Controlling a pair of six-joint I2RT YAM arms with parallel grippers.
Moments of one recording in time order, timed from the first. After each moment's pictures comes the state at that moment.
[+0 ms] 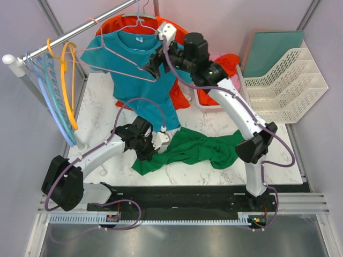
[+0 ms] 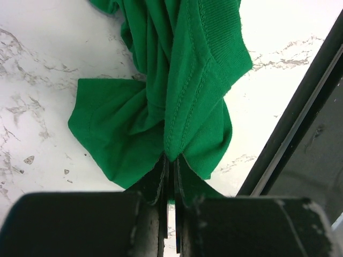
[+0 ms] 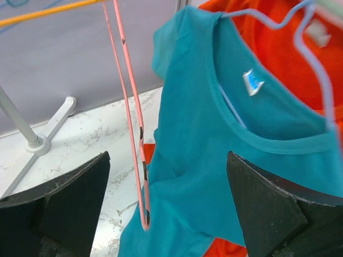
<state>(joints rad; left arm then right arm) -0.58 1.32 0.83 -0.72 0.34 0.56 0.64 1.99 2.34 -0.39 -0.38 -0.14</state>
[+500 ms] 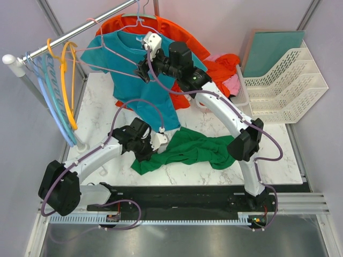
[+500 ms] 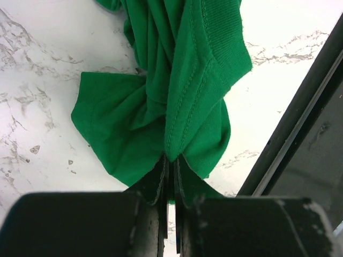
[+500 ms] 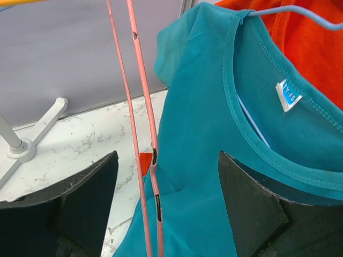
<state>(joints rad) -0.58 1.26 0.80 -0.72 0.31 0.56 0.72 2.13 2.35 -0.26 -0.31 -0.19</state>
